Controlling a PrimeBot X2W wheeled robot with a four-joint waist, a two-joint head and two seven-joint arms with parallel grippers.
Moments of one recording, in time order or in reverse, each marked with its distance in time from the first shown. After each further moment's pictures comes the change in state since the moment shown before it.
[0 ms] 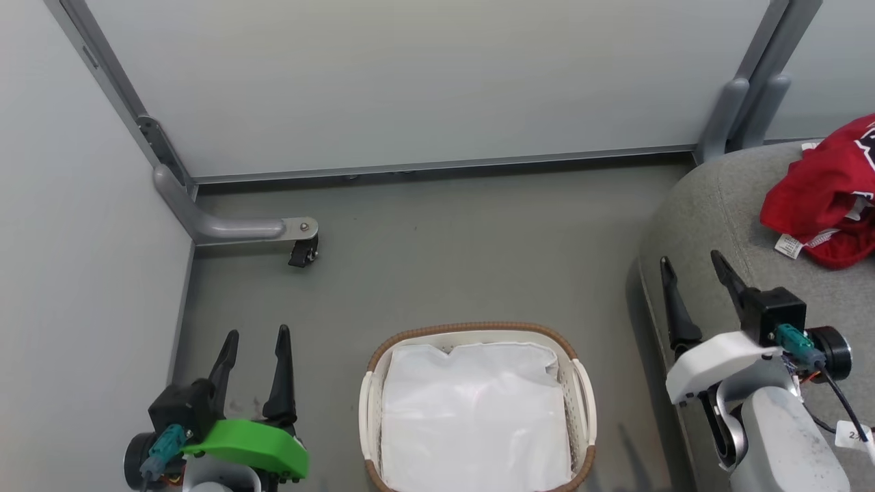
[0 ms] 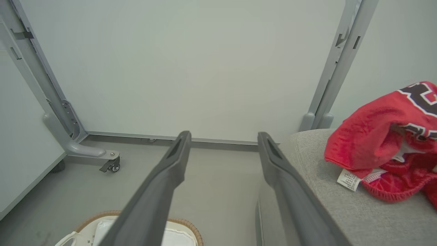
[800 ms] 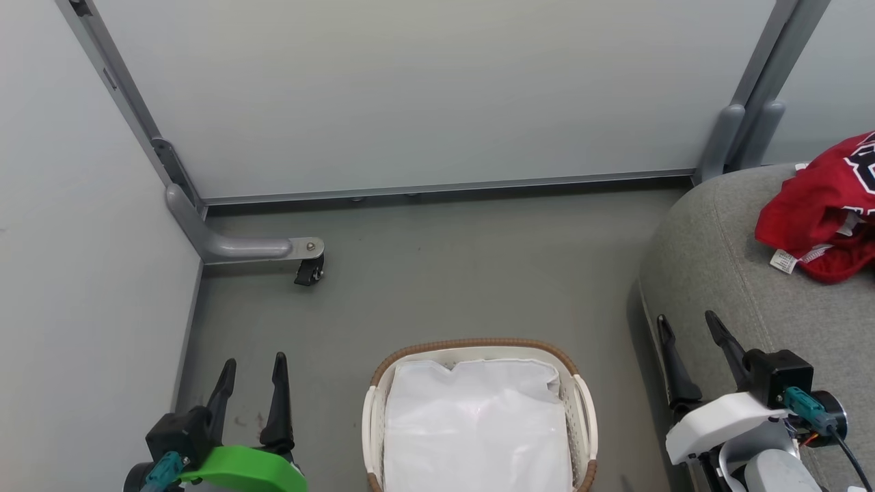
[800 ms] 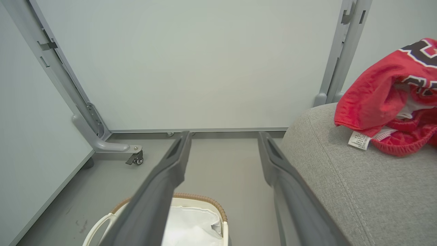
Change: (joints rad) left arm 0.074 -0.005 0.021 -0.016 -0.006 -0.005 0.000; right arm 0.186 -0.001 0.054 -0.105 0.128 0.000 0.000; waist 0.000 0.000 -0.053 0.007
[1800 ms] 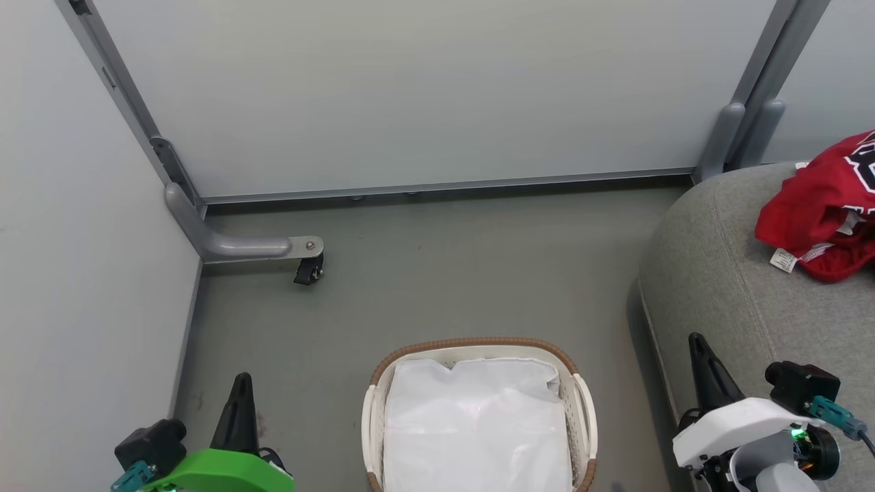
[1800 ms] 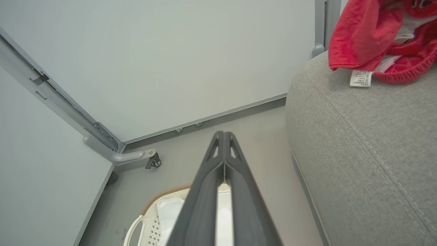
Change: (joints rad) left arm 0.008 -0.001 0.016 0.030 -0.245 0.000 0.059; right arm 0.020 0.011 -0.015 0.026 0.257 0.000 0.071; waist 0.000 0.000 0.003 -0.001
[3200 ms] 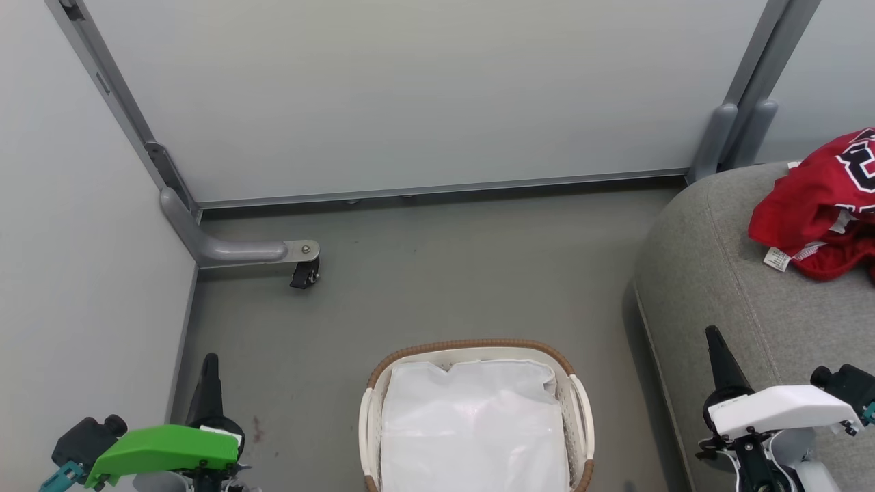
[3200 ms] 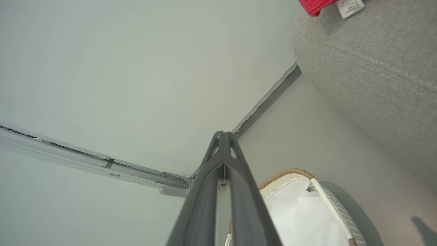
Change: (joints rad) left arm -0.033 0.009 0.081 -0.065 -0.531 0.000 0.145; right arm -0.001 -0.004 -0.035 -0.060 0.598 0.000 0.150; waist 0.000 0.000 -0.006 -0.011
